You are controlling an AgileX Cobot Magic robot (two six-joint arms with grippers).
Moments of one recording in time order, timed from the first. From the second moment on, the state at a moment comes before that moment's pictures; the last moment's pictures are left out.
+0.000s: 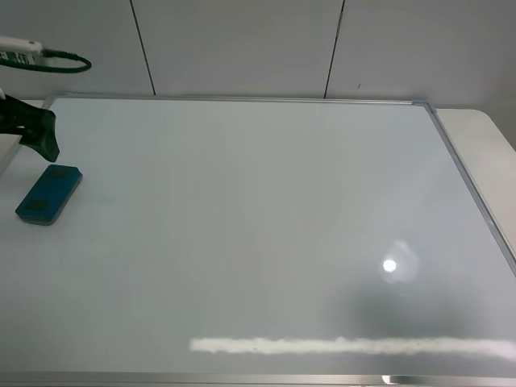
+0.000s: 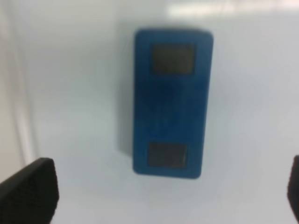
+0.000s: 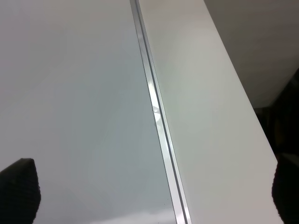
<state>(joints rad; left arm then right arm) 0.03 1.52 -1.06 0.10 0.83 -0.01 0.01 0.00 -0.49 -0.18 1.06 0.07</state>
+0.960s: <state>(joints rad) 0.03 0.32 -0.74 0.00 0.89 0.00 0.01 0.00 -0.49 -0.18 1.06 0.07</state>
